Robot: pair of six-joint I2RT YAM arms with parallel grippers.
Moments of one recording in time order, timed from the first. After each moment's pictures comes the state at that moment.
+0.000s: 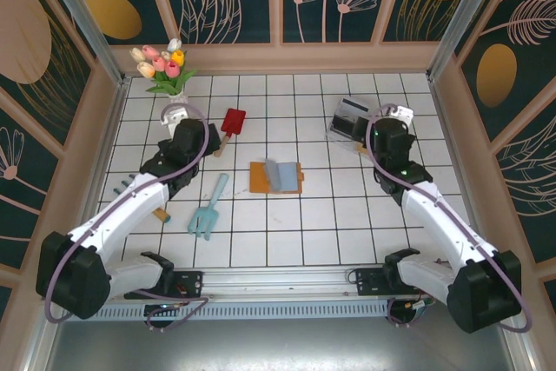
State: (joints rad) left arm -0.44 1.19 0.80 -0.28 -0.55 -0.57; right arm 0.31 1.05 0.72 -0.13 0.46 0.40
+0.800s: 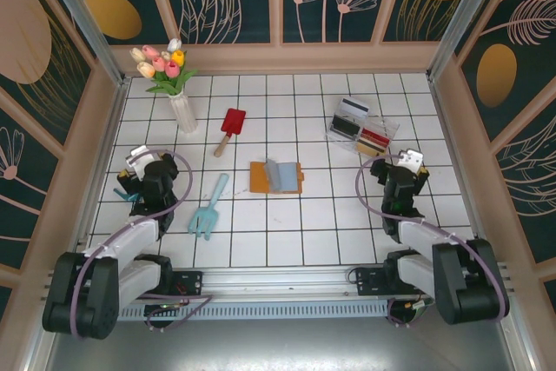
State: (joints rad) left arm -0.14 1.09 0.23 0.46 -0.68 -0.26; right arm 0.14 1.13 0.15 0.65 0.45 0.19
